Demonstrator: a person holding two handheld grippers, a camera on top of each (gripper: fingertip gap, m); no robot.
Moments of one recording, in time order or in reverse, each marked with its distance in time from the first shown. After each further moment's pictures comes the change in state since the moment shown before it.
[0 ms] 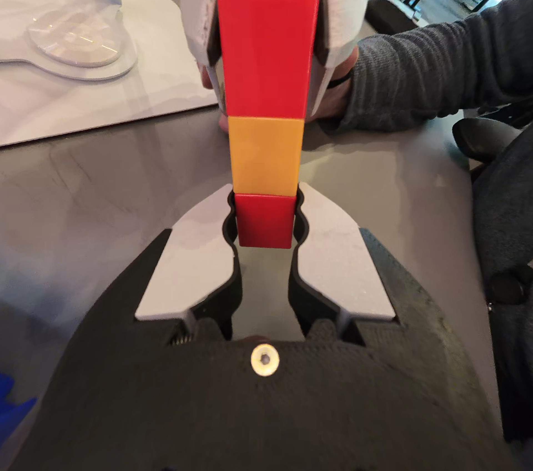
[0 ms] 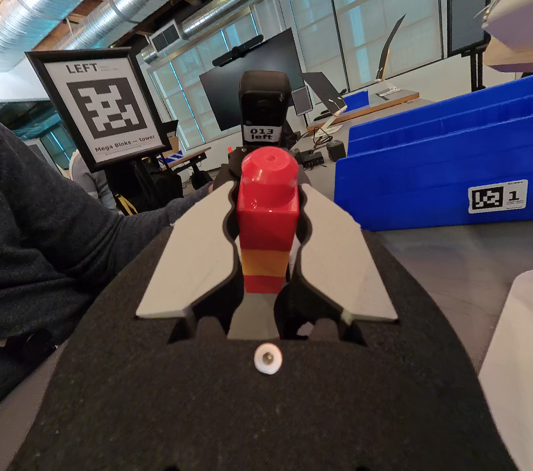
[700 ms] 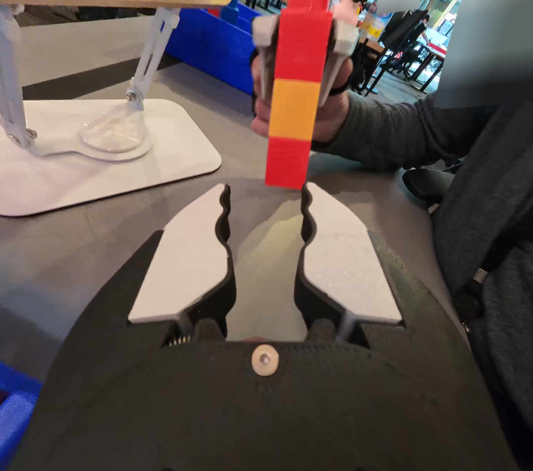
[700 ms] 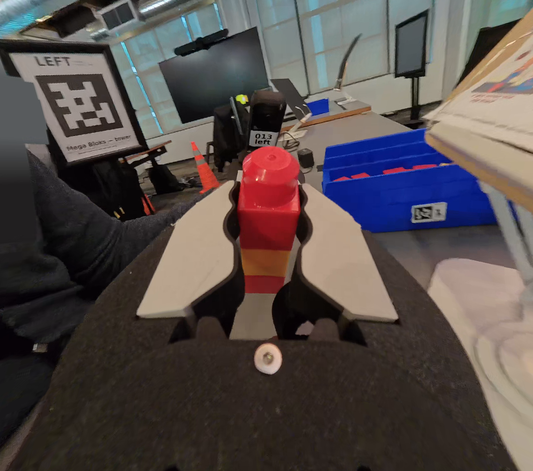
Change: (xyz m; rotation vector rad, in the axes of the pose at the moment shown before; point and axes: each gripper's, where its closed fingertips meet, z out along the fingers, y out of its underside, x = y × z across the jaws) left arm 0.015 -0.044 -0.038 0.270 0.056 0.045; right arm -0.038 -0.049 -0.038 -0.022 0.143 -0.108
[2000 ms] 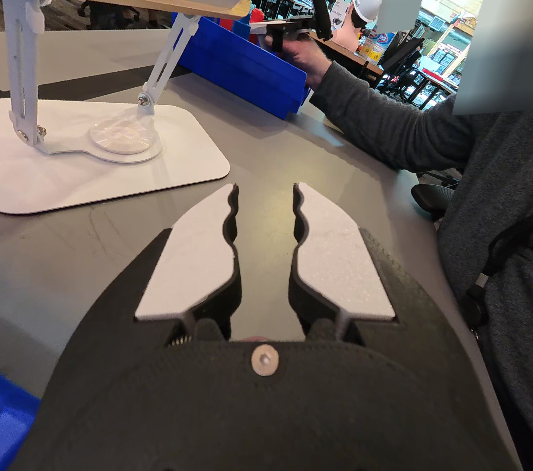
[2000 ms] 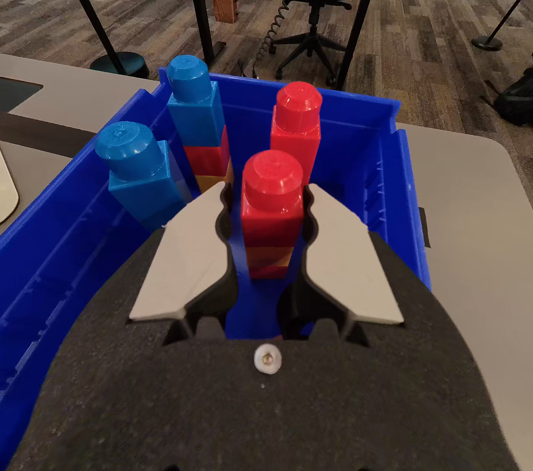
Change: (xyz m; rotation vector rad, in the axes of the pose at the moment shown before) left arm -0.013 0.001 0.006 0.059 -0.008 -0.036; right arm 0.159 -0.015 -0.449 -0.288 1.505 0.002
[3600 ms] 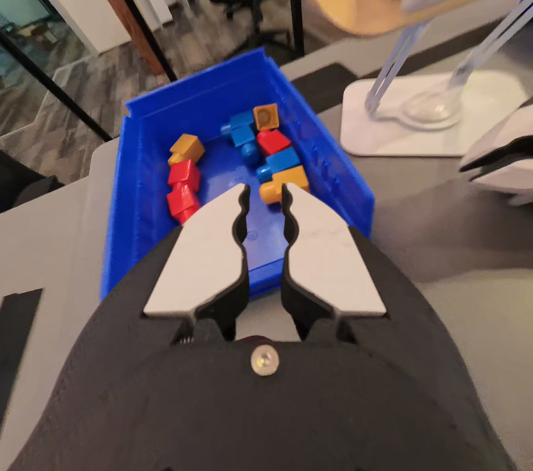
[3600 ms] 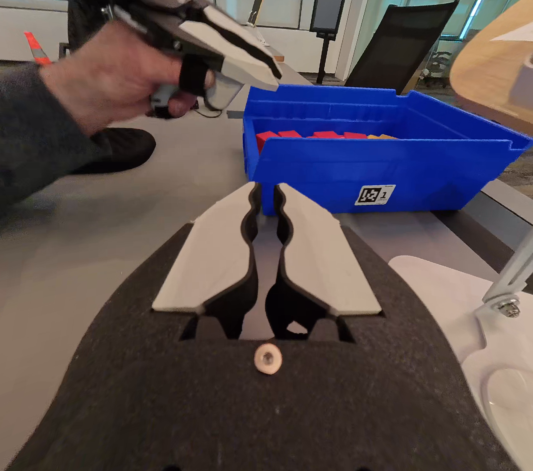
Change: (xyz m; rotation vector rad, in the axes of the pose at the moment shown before) left arm -0.113 -0.036 -0.165 -0.130 -1.011 0.243; right arm -0.556 0.010 -0.052 0.330 -1.096 -0.345
